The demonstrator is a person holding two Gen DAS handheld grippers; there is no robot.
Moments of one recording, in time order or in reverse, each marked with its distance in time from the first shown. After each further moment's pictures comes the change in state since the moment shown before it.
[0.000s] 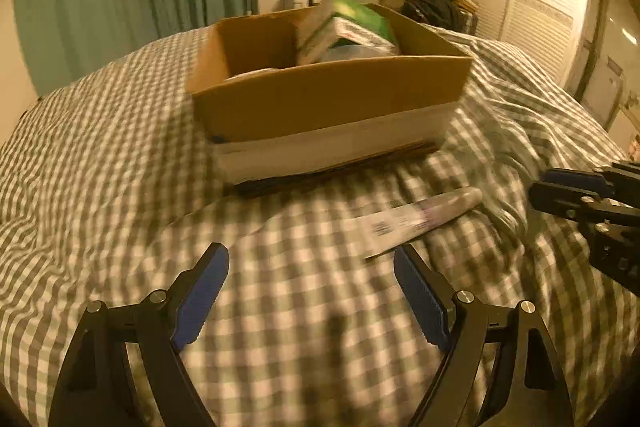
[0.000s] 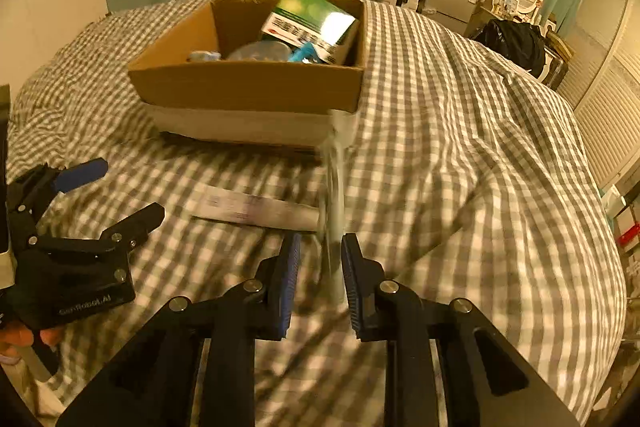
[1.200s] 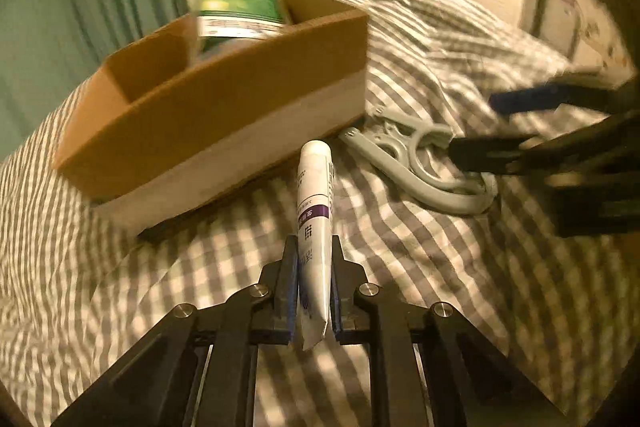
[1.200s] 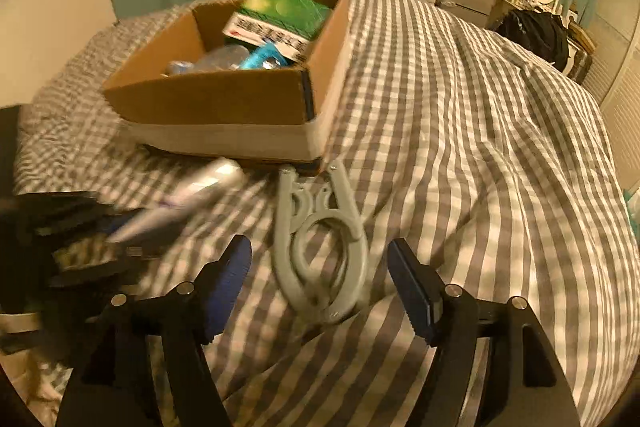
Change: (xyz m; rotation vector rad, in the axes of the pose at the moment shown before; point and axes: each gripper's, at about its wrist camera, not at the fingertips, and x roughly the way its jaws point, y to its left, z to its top) left arm 0.024 -0.056 0.017 0.193 0.055 -0.077; right arm 0.031 -0.050 0.016 0.002 0.017 0.110
